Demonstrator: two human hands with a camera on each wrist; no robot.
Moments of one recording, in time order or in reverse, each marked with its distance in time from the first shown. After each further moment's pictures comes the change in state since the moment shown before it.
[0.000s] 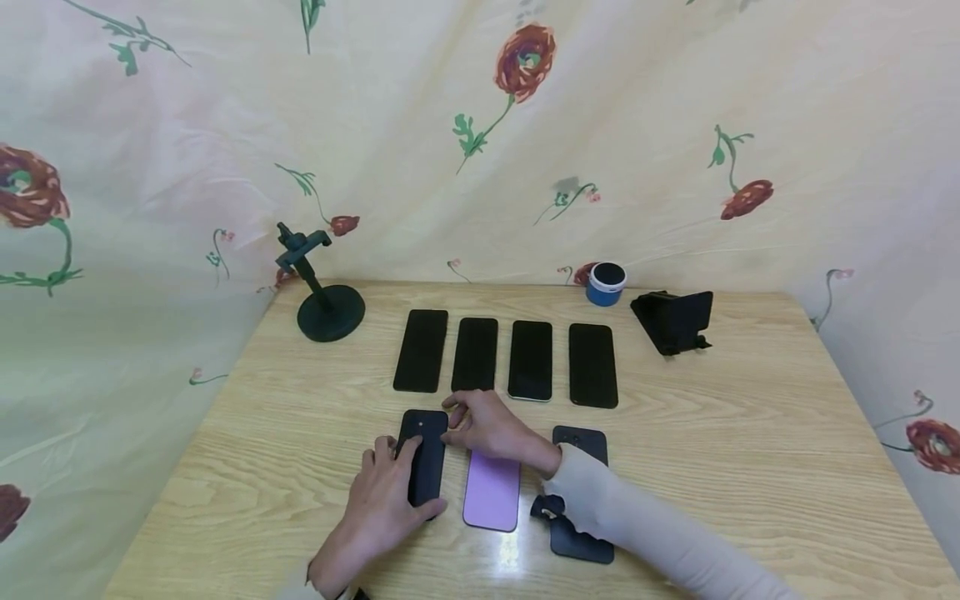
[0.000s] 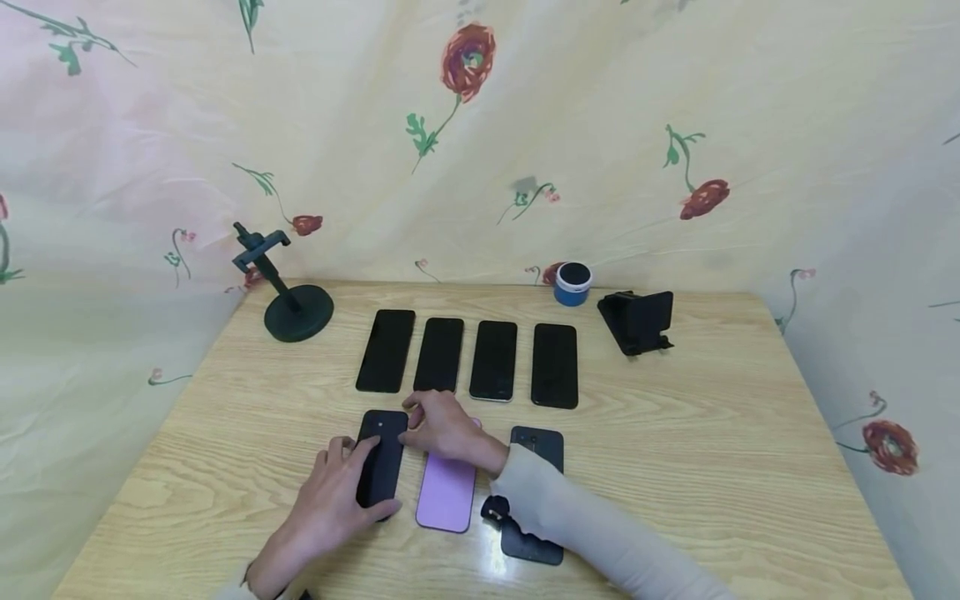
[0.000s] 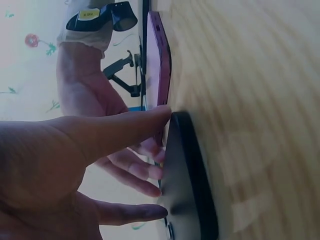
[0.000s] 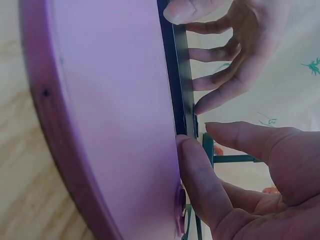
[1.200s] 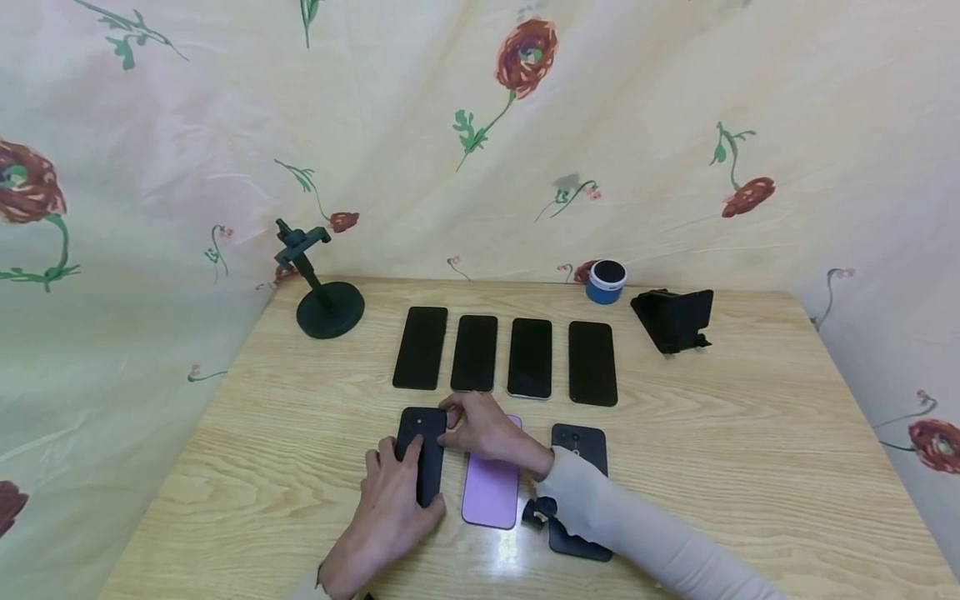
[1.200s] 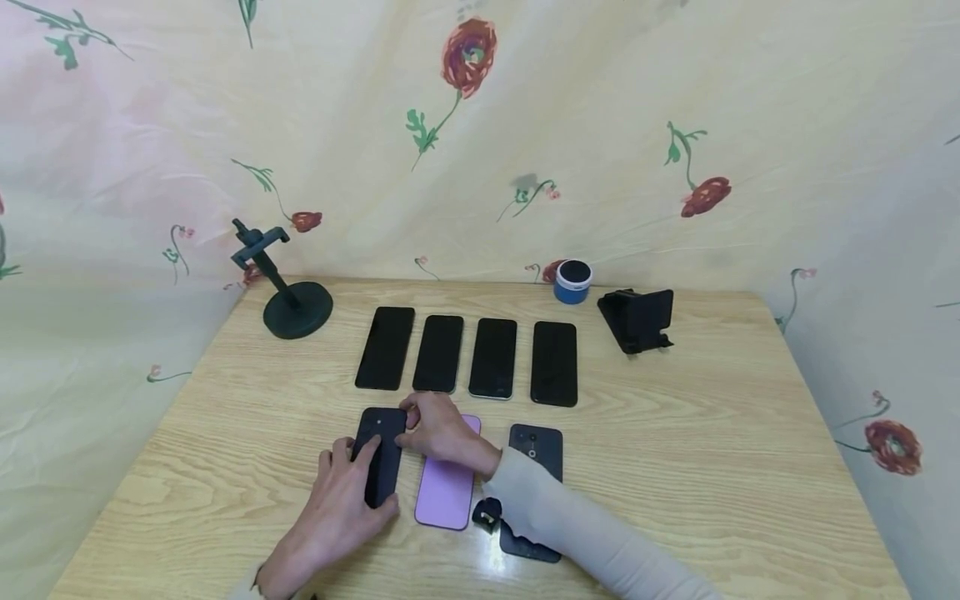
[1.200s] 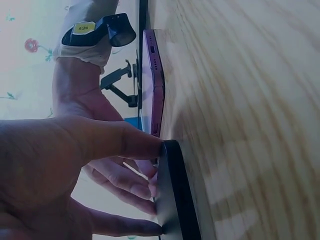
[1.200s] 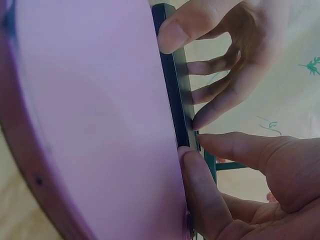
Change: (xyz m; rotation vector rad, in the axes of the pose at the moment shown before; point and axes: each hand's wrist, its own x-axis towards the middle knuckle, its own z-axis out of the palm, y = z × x) left_hand -0.003 0.008 0.014 -0.016 0.070 -0.019; right_hand 0.003 -0.003 0.012 -0.043 0.039 0.075
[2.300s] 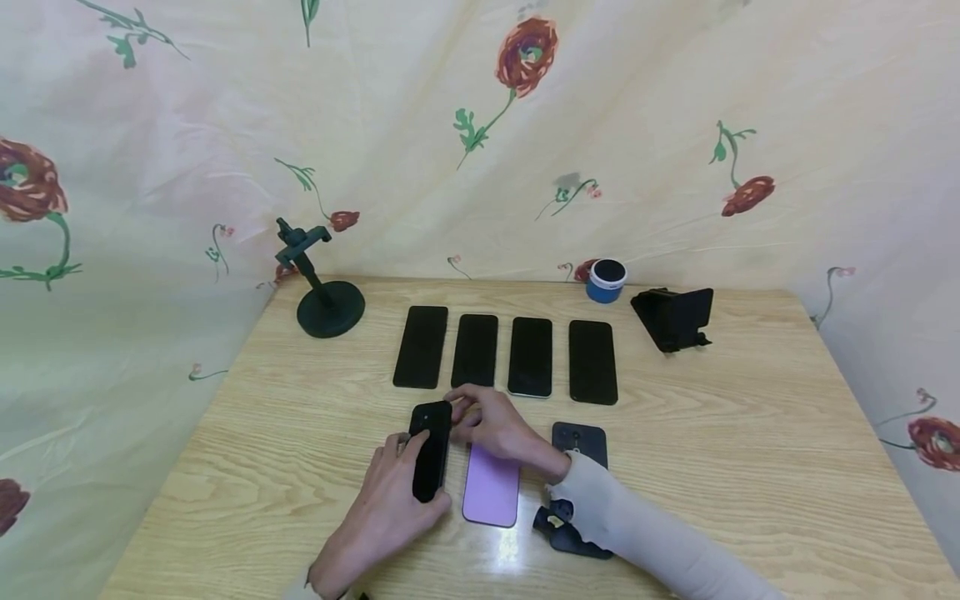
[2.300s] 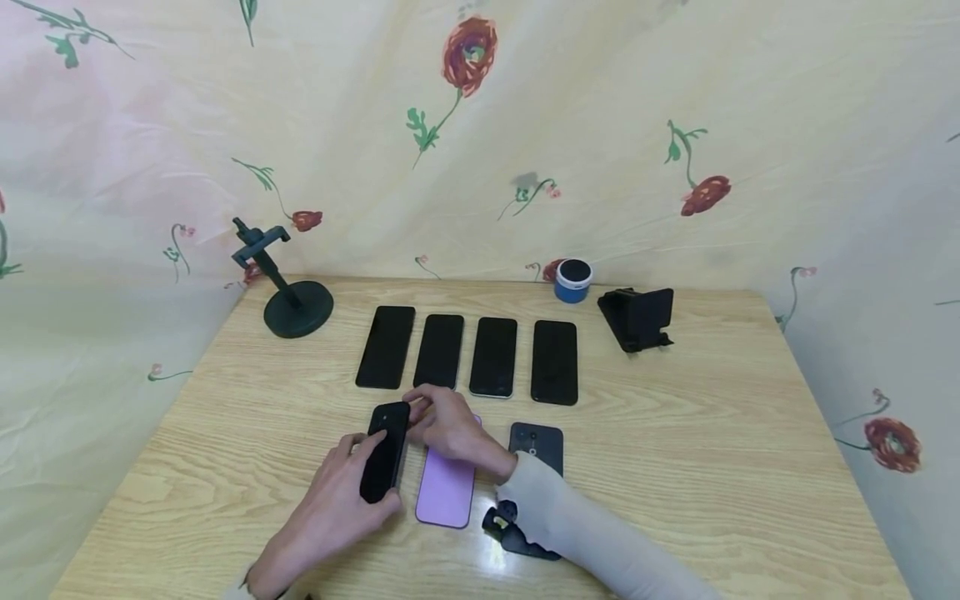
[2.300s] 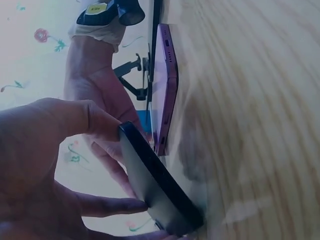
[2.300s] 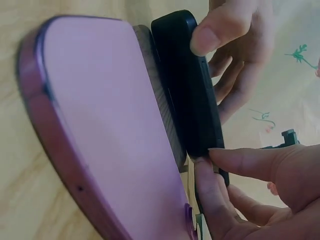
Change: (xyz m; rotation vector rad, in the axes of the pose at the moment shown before) left_hand 0.001 -0.005 -0.009 -0.125 -0.045 0.050; right_hand -0.013 0.007 -0.010 0.299 -0.005 0.029
